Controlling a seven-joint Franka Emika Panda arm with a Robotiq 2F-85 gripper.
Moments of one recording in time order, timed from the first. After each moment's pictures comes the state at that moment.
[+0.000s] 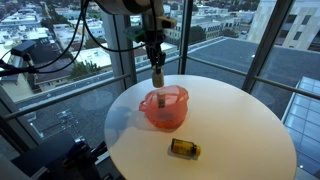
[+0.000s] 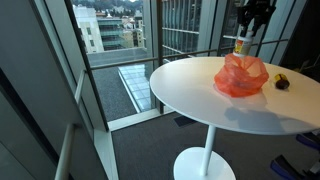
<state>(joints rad) -0.01 0.00 -0.02 -2.07 -0.03 2.12 0.36</state>
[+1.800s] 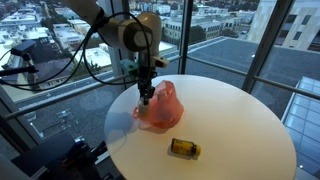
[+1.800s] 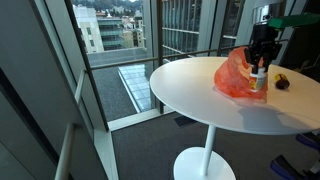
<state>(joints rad) 0.00 0.10 -0.03 -2.25 -0.03 2.14 0.36</state>
